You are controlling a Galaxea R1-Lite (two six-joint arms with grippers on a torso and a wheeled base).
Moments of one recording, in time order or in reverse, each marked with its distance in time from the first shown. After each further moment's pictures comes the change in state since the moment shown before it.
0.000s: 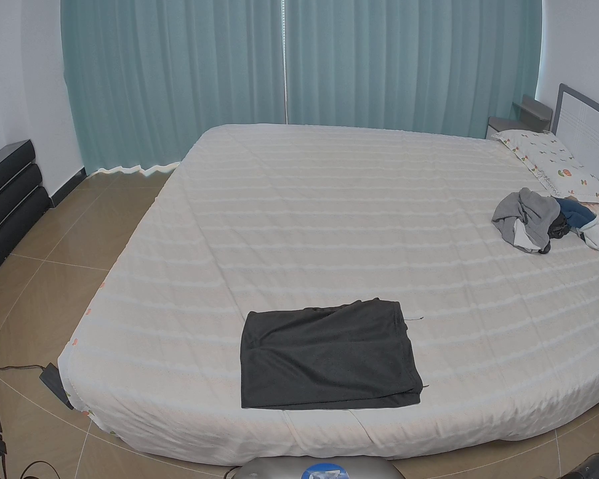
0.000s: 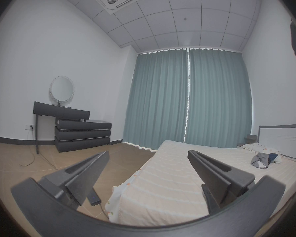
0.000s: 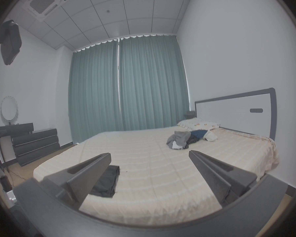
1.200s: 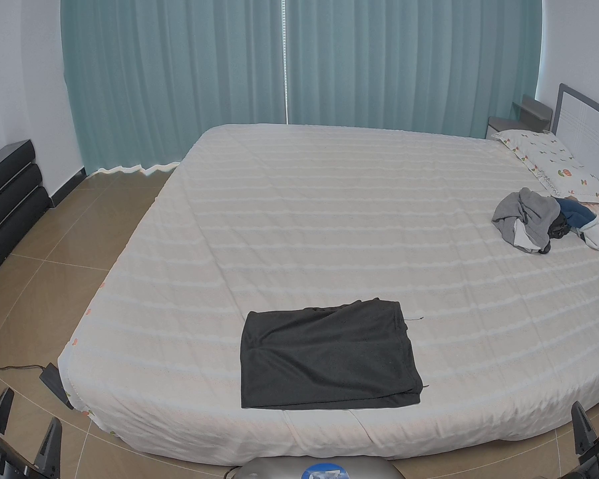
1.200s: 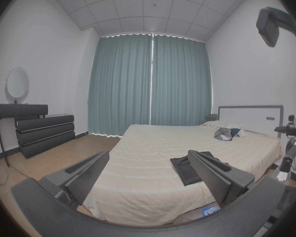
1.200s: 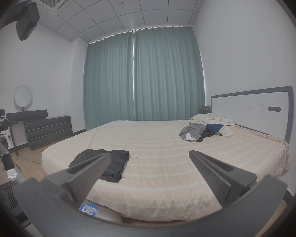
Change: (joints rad) left arm 0.001 -0.005 0.119 0.014 -0.403 0.070; right arm 0.000 0.000 0.234 -0.148 0.156 -0.058
